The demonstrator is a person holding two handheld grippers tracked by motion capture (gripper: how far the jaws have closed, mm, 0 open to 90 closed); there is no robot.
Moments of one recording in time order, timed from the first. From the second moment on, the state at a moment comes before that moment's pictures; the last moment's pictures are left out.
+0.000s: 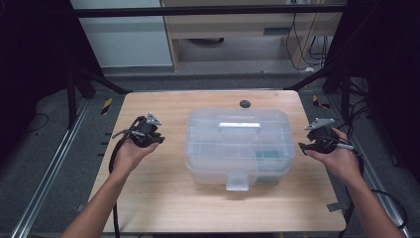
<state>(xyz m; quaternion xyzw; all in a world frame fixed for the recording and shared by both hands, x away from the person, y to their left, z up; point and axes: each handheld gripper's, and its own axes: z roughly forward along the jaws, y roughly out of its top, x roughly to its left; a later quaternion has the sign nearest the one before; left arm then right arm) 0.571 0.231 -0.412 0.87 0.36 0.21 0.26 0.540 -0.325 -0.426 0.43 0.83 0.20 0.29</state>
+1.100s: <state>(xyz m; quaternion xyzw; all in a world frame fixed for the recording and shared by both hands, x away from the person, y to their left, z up) 0.600 0.259 -0.488 0.82 0.48 0.18 0.24 0.572 -0.324 -0.479 0.49 0.80 0.26 0.25</state>
